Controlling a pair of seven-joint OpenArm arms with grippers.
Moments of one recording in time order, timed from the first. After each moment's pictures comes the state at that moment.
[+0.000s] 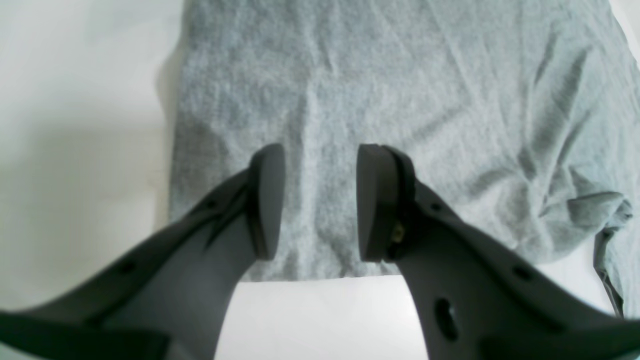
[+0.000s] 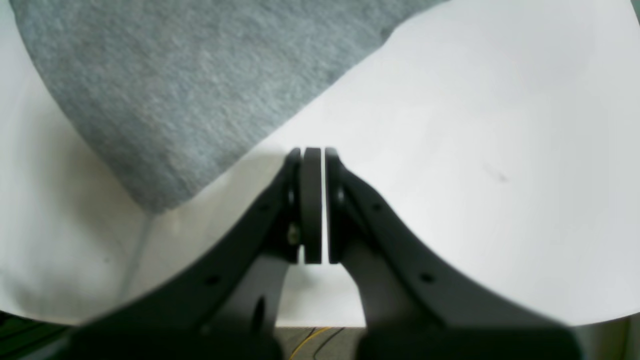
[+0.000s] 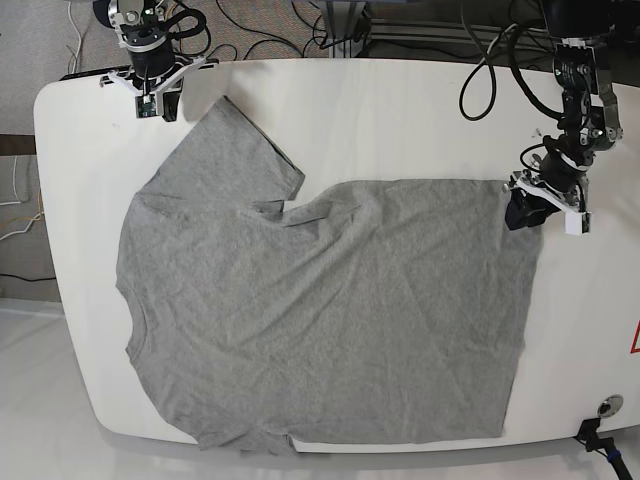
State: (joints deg) left arm 10.1 -21.1 -15.9 85.5 -43.3 -18.7 32.6; right arm -41.8 15.0 9.7 106.3 9.3 4.1 -17.9
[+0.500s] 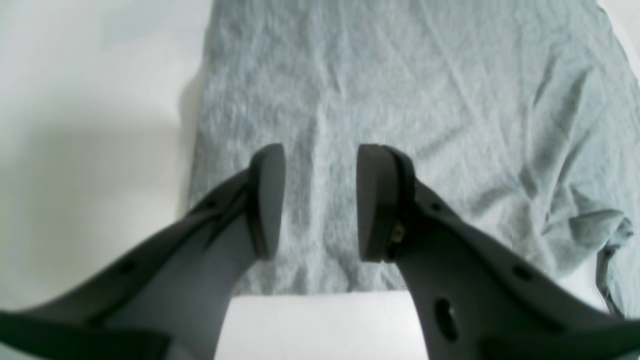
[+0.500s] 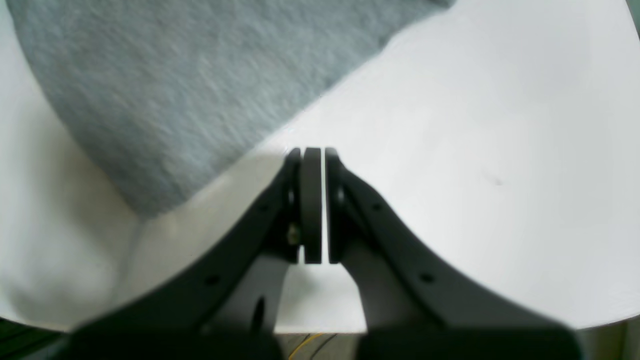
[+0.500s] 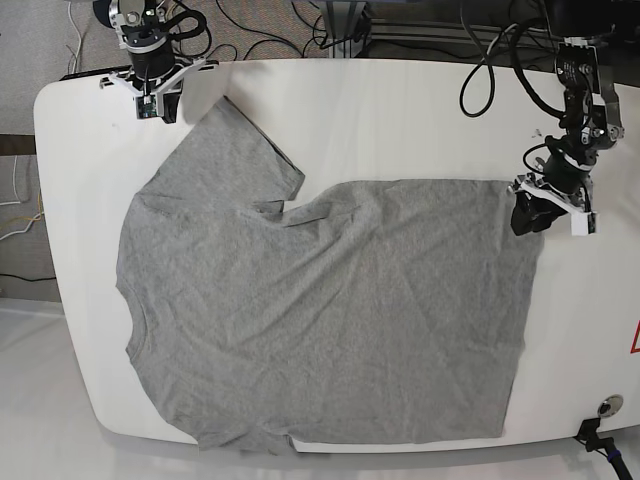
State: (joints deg) left arm 10.5 -22.2 -15.4 85.2 -43.9 -18.2 27.9; right arm -41.3 14.8 9.7 105.7 8.5 4.1 -16.8
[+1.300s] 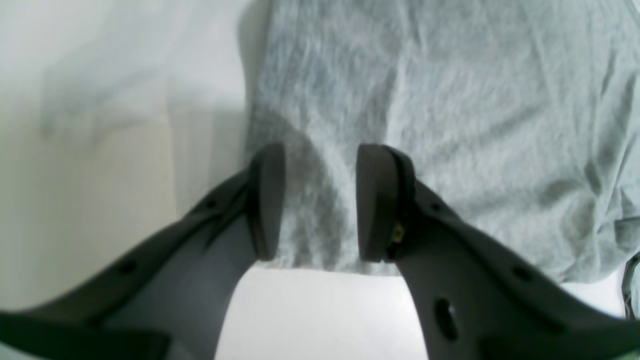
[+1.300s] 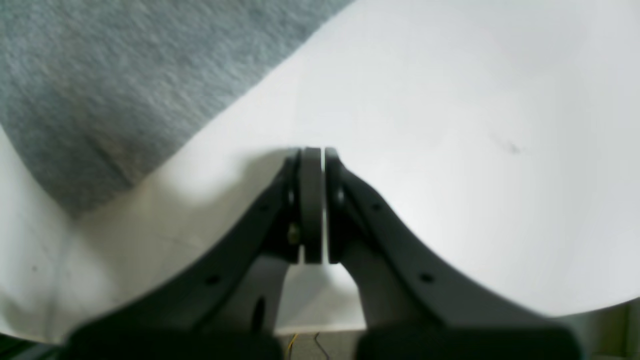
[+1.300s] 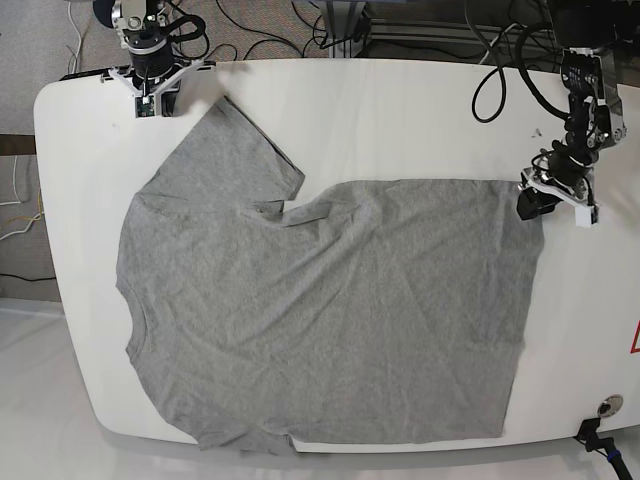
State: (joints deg) left arm 7.9 -23.2 -15.7 75.2 -45.9 -17.7 31.6; right arm -39.0 14.2 10.0 100.3 8.9 3.0 -17.9
